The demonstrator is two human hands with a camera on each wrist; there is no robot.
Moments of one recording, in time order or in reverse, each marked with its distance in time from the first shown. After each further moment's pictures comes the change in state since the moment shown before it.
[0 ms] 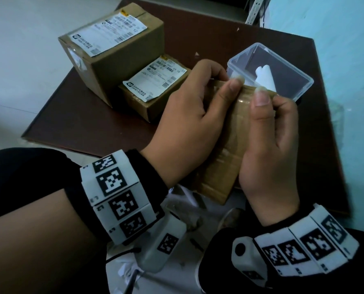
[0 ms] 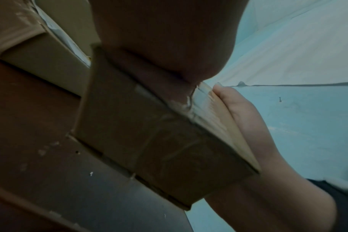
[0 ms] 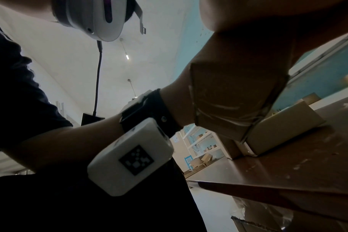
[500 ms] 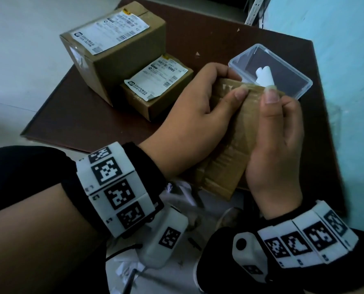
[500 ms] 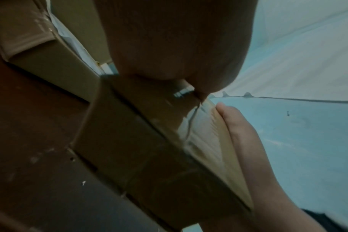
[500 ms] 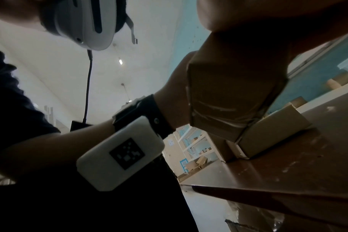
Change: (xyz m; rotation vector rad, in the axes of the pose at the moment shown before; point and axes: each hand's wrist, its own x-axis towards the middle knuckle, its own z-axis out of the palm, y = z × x) left_hand 0.006 -0.005 -0.003 -0.120 -0.156 -0.032; right_hand 0.008 0.006 -0.001 0.038 0.042 -0.041
